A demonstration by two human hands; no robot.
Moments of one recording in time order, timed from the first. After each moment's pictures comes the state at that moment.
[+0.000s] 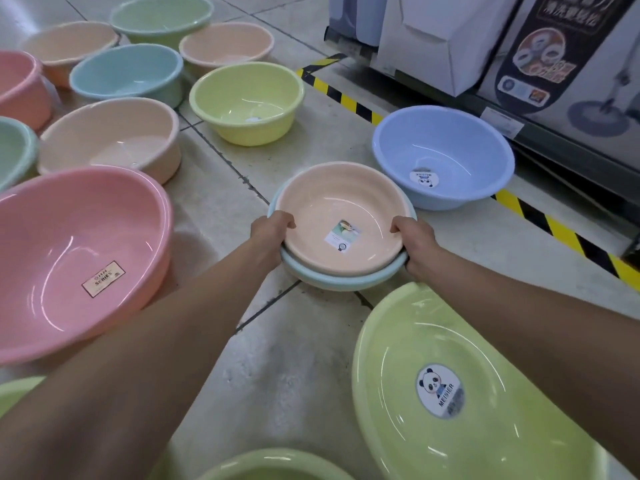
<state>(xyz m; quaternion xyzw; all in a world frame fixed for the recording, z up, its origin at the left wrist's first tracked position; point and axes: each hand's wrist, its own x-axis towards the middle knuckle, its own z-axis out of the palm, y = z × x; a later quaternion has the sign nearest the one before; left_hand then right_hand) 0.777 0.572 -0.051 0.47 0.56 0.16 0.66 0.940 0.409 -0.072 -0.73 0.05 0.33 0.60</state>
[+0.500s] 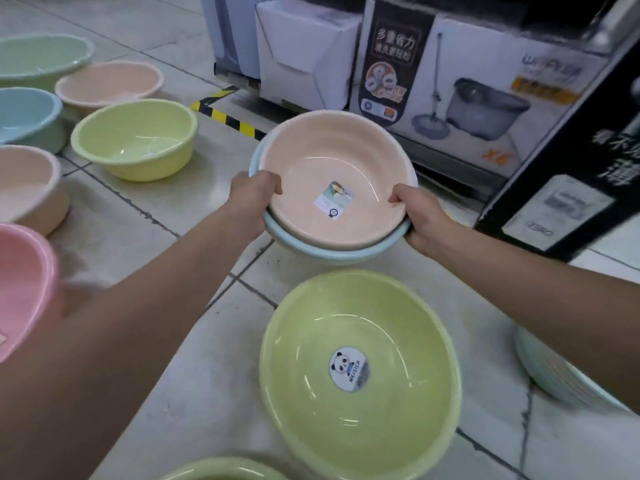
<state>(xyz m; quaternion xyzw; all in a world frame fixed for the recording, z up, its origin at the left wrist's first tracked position) 0.871 0.470 0.057 0.56 0.41 0.19 0.69 0.997 0.267 0.041 -0.68 0.06 0.22 0.69</state>
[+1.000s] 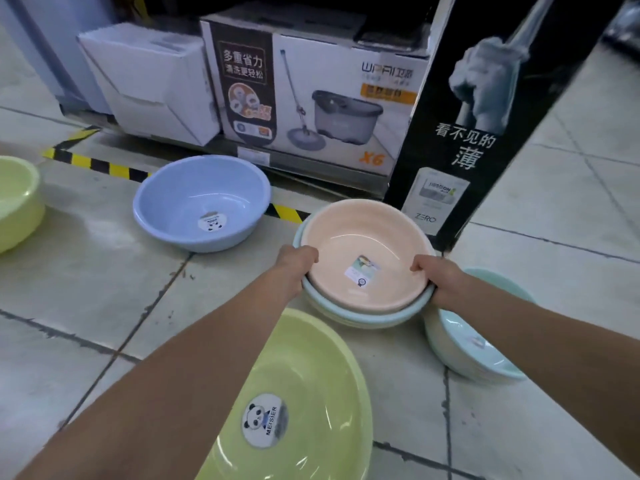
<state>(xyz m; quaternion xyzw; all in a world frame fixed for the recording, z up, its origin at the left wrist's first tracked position) 1.023 0.273 -0.044 0.63 0.34 -0.07 0.69 1.058 0.028 -0.015 -0.73 0.27 0.18 0.60</state>
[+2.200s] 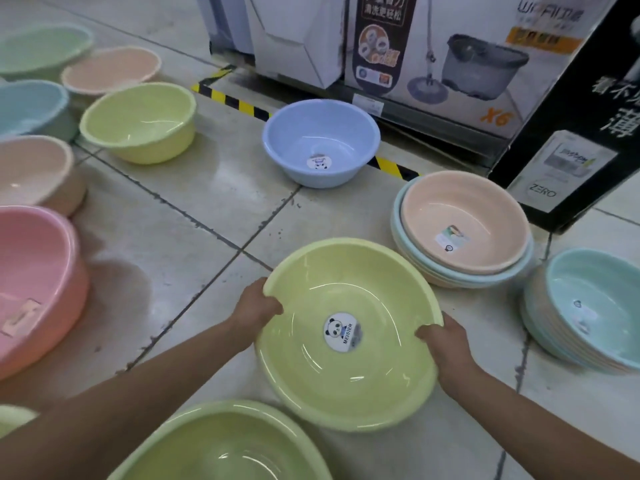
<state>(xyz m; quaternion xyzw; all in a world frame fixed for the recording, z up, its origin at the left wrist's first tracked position) 0.737 0.383 -0.062 0.70 0.44 -0.06 0.56 0.835 0.100 -0.063 -0.76 0.20 0.25 0.57</state>
